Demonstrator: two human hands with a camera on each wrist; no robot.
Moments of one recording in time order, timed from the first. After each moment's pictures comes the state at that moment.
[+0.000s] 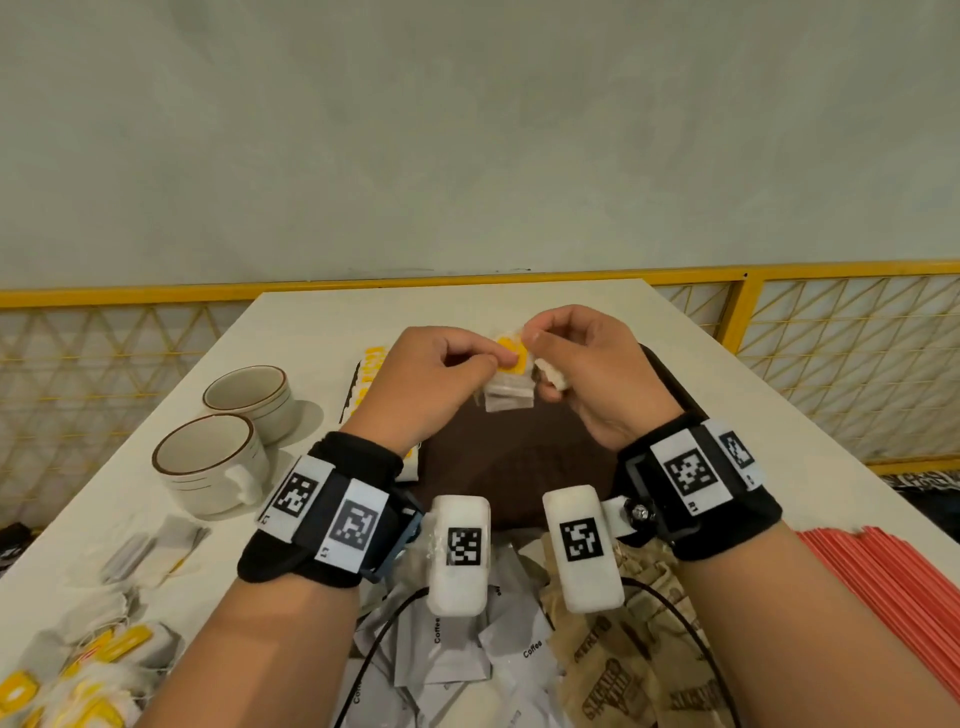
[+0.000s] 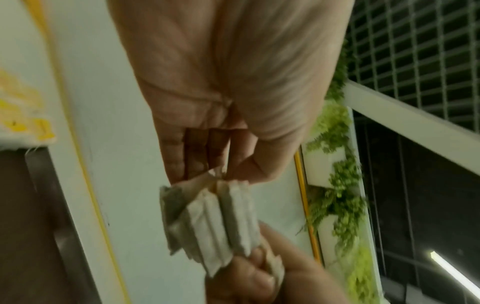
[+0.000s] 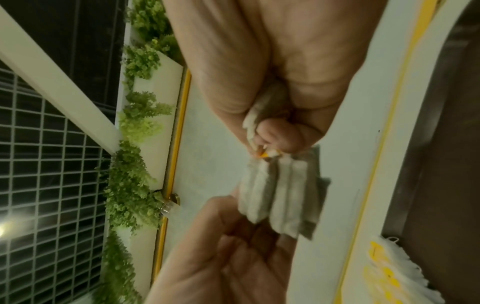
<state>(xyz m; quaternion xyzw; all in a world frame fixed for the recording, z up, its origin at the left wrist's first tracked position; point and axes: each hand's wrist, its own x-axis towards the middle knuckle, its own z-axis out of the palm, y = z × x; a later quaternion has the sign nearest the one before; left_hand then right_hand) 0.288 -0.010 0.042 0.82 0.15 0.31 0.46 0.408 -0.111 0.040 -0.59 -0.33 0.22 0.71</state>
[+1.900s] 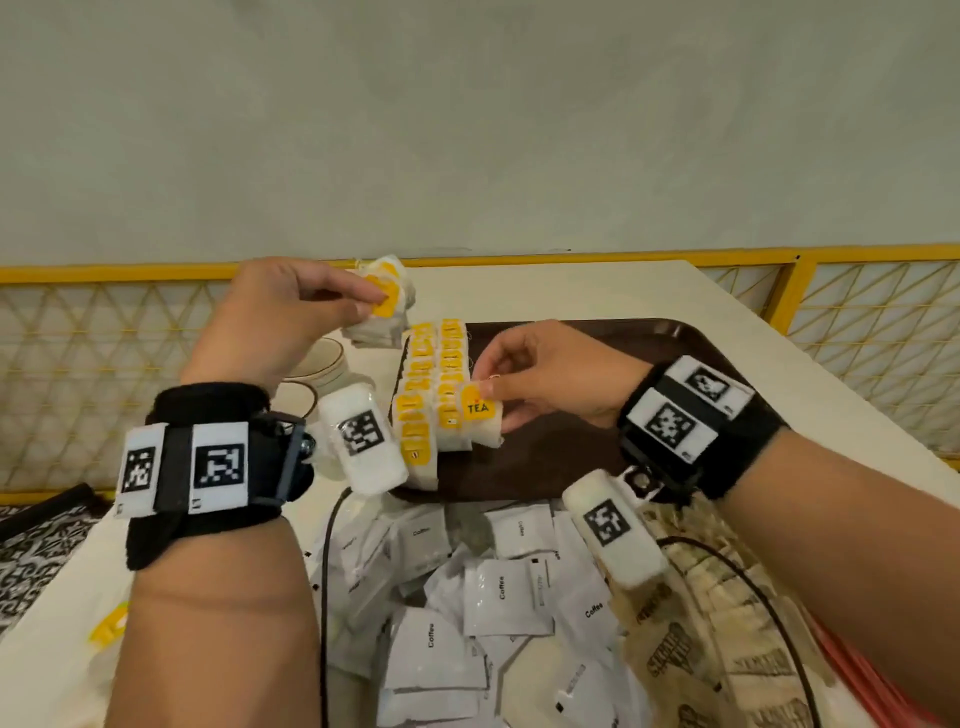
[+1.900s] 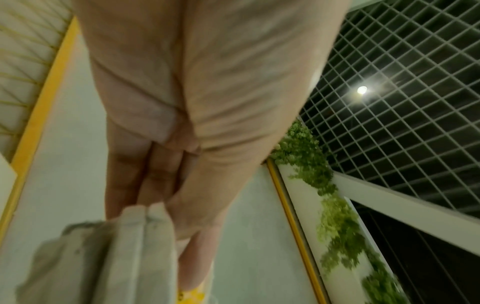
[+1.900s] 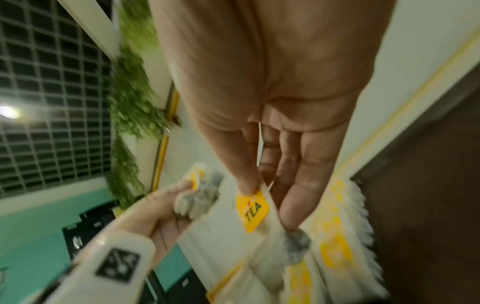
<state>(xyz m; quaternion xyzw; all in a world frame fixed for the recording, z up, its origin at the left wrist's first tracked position) 0.187 0.073 0.068 0.79 0.23 0.39 0.42 0.370 -0.075 0.038 -0.65 -0.50 0.37 0.44</state>
